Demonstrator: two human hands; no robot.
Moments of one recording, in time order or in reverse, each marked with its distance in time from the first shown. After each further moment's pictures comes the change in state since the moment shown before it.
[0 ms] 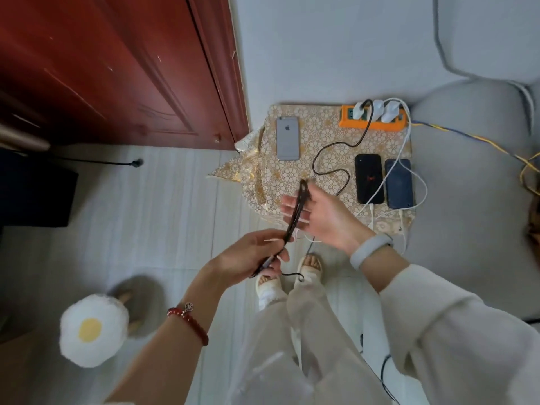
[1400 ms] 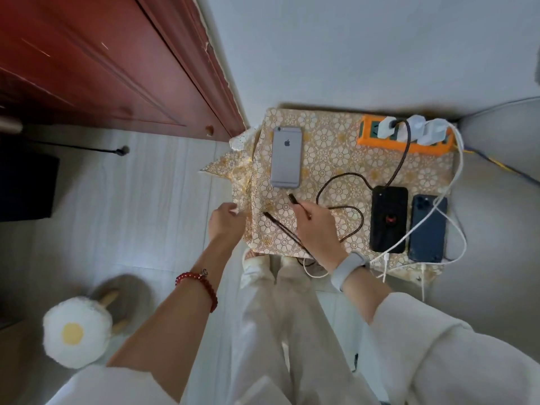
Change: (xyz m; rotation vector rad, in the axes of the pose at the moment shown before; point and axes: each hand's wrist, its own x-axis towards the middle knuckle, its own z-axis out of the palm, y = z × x) left_hand 0.192 0.056 -0.081 0.409 0.967 -0.170; right_hand 0.157 -0.035 -0.054 -0.894 0.286 -0.385
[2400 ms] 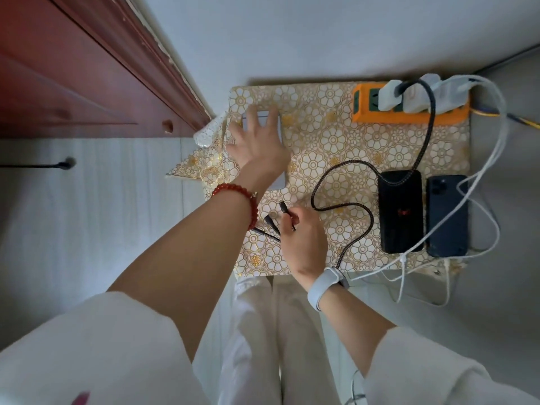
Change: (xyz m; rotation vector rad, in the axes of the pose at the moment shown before) left_hand 0.098 0.113 0.097 0.639 0.038 0.518; right_hand 0.038 0.056 0.048 -0.270 0.395 0.126
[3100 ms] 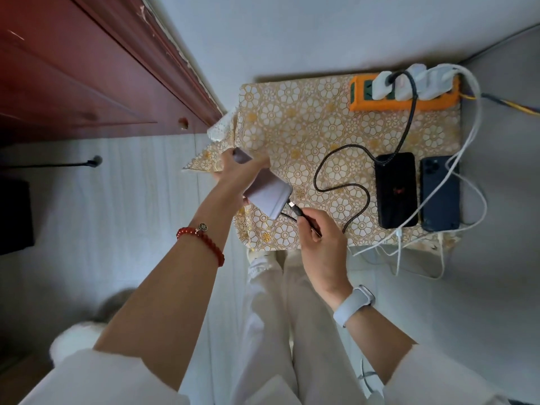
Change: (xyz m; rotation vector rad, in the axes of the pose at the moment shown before) left_hand -0.075 -0.050 -0.038 -1.017 -0.349 -0.547; right_hand -0.059 -0.005 -0.050 0.331 0.060 -0.151
